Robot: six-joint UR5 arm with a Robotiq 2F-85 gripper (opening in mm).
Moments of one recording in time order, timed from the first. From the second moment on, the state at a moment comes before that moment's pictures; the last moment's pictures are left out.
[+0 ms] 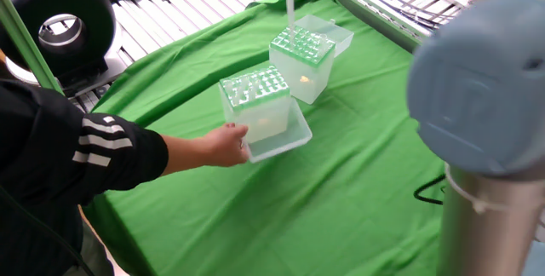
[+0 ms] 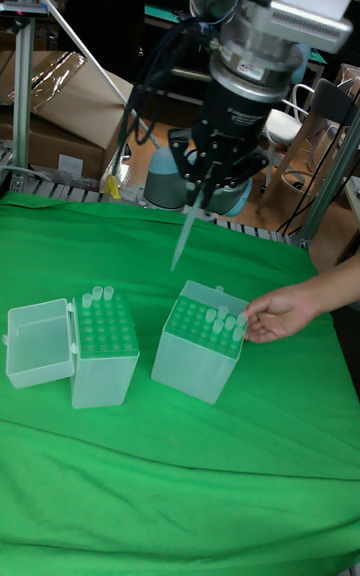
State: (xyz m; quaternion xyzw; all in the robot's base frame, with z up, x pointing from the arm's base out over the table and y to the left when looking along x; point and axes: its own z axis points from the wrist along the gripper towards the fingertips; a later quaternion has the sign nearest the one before) arm 0.552 -0.013 0.341 0.09 -0.99 0.03 0.08
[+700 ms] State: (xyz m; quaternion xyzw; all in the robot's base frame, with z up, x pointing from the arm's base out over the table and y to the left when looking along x) arm 0.580 -0.051 0.319 0.13 -0.99 0.02 0.06
